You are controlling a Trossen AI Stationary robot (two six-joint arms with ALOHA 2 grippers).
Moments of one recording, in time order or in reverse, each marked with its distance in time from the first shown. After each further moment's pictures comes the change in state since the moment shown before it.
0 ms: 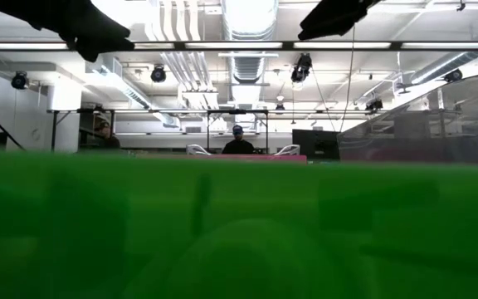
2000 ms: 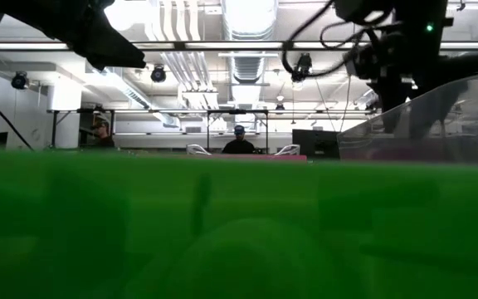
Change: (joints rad) left arm 0.000 0.132 0.000 0.032 -0.088 0.037; right arm 0.240 0.422 0.083 -0.842 0.132 0.403
